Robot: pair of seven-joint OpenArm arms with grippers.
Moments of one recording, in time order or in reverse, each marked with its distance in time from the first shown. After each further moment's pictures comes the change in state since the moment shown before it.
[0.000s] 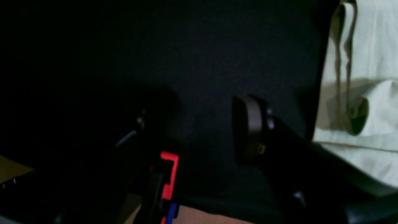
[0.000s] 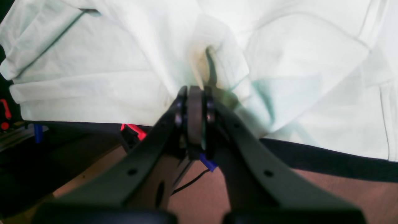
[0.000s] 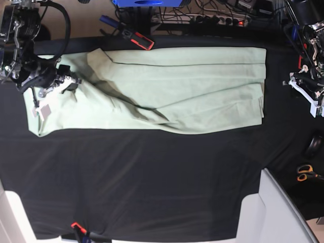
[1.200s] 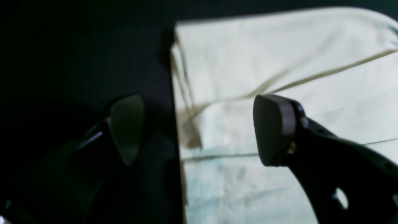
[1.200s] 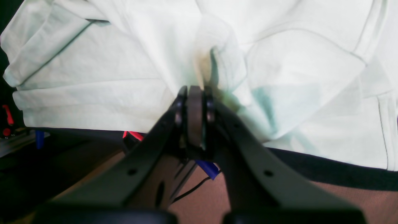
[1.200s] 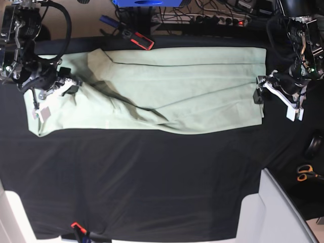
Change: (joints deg) left arm 2.1 2.8 9.4 3.9 -18.0 -0.6 0.2; right arm 0.2 -0.2 -0.3 -0.2 0.0 0.2 2.4
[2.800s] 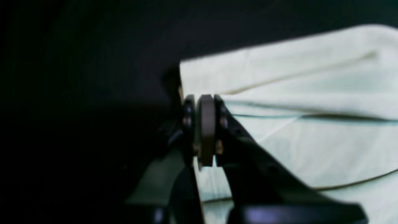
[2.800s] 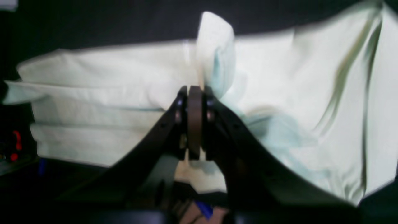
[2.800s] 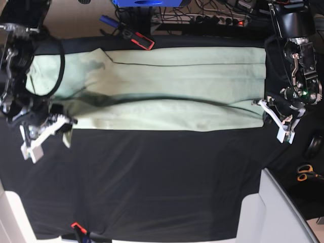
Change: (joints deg) left arm -8.9 0.4 5.0 -0.8 13.5 -0.5 0.0; right arm 12.8 1.2 0.2 -0.1 -0.7 -0.2 -2.8
